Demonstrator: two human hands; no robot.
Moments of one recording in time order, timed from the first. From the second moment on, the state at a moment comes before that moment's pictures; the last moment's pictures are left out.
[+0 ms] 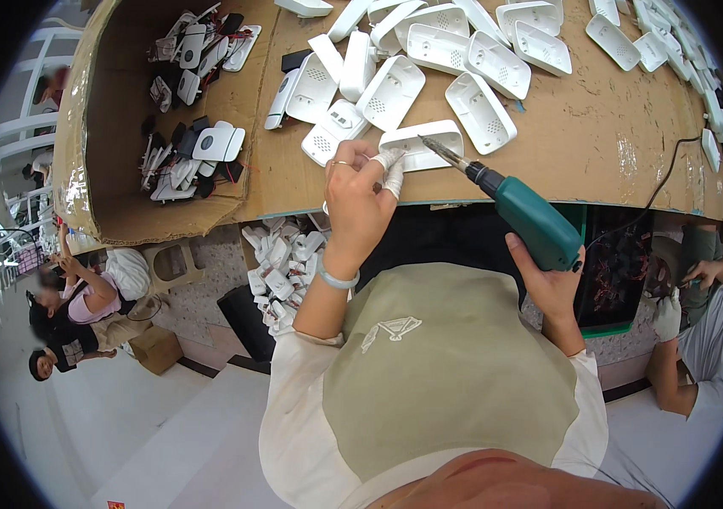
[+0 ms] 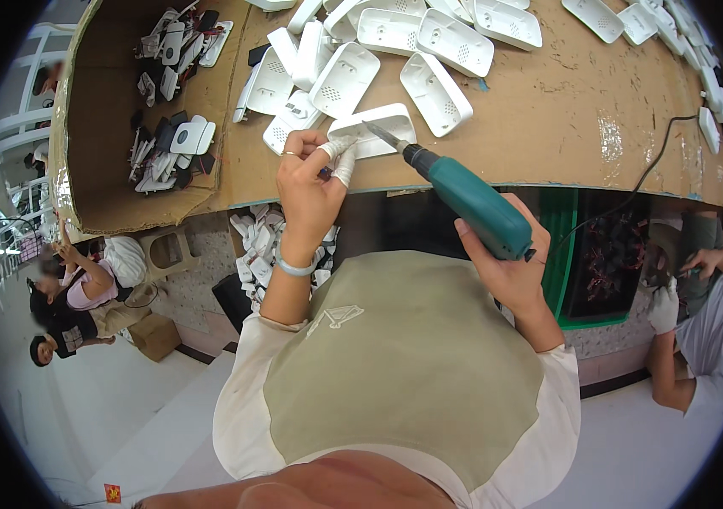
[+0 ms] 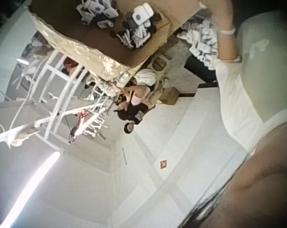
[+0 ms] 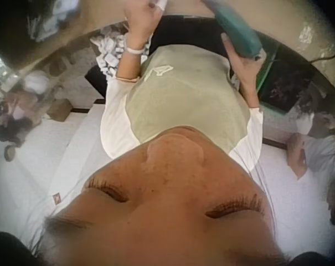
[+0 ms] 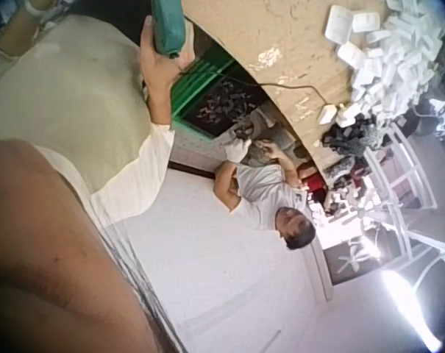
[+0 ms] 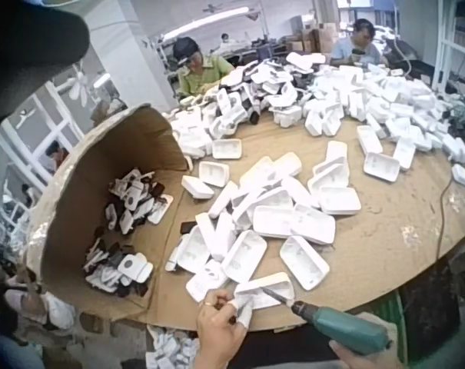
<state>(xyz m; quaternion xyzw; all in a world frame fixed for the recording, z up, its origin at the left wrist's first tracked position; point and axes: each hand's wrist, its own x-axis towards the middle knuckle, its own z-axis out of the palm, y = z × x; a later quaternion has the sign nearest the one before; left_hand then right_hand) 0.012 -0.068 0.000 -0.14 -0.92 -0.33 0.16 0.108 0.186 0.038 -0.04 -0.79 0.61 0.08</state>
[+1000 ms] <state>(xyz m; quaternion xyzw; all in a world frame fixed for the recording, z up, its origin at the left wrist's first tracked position) 0.019 -0.043 0.000 -0.14 -0.96 -0.17 0.19 0.104 0.175 0.020 0.00 -0.83 0.56 0.07</state>
